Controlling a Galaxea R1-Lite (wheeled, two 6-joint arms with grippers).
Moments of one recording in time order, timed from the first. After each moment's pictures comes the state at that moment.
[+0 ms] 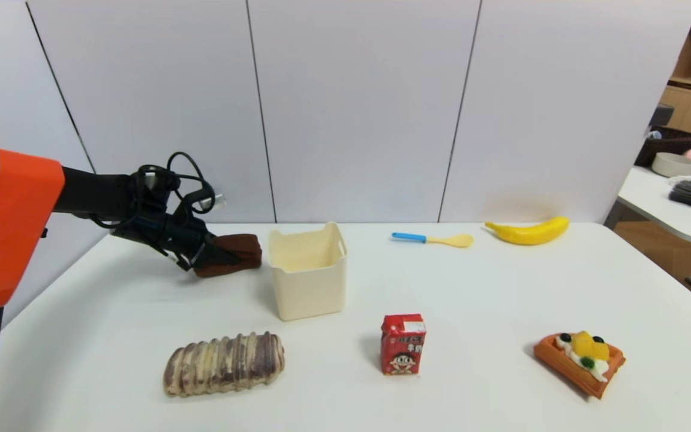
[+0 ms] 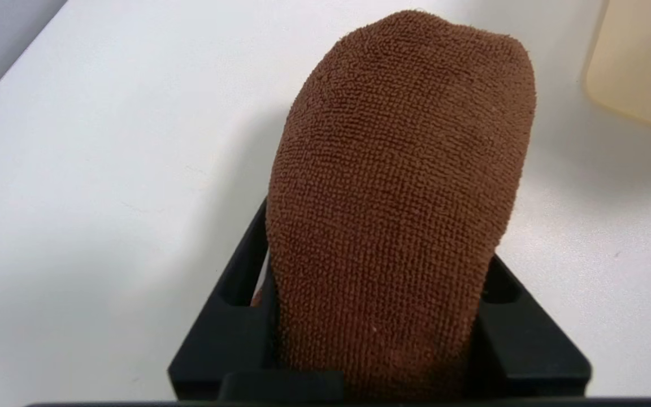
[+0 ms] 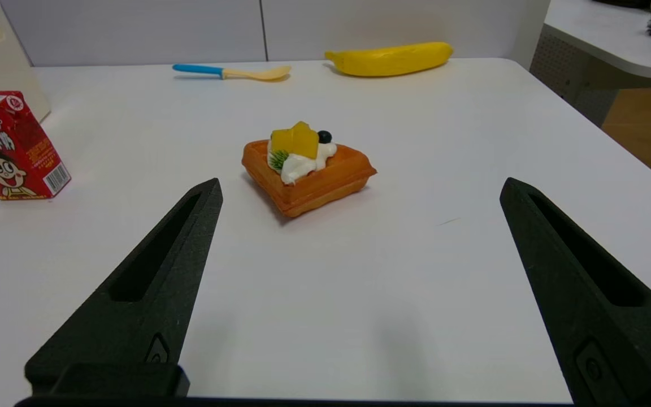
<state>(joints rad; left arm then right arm) 0.04 2.30 -1.72 0.42 -0.71 0.81 0.00 0.00 0.00 -0.01 -0.01 0.01</state>
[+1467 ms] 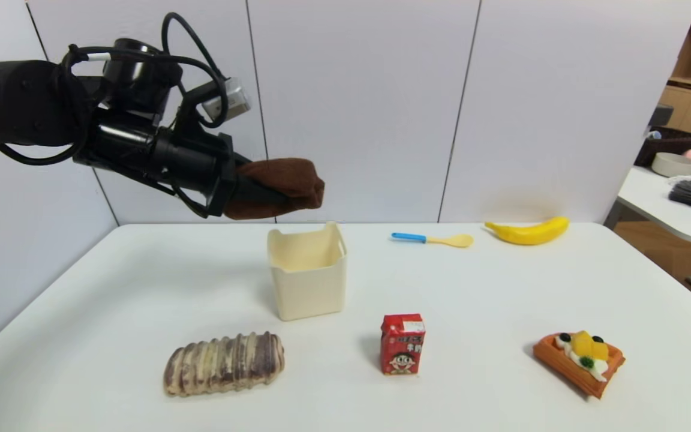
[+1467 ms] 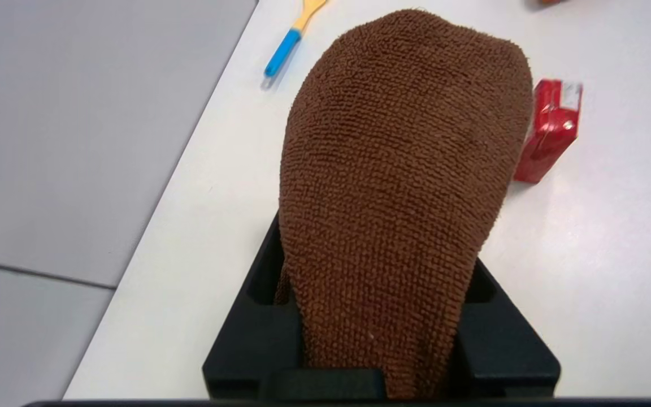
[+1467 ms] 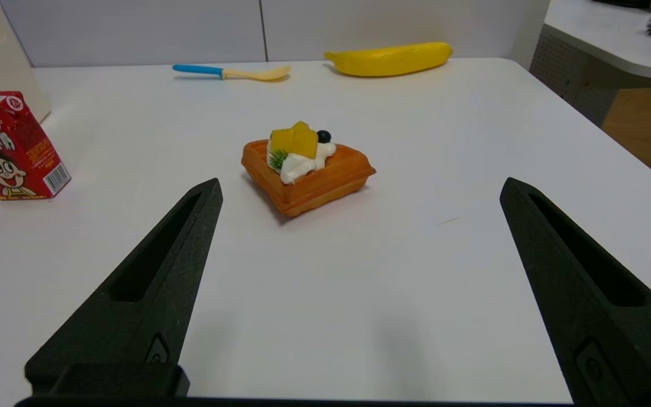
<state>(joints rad) -0.25 1.86 -1.70 0.48 -0.79 0.70 0.00 0.00 0.00 -0.01 -0.01 0.01</state>
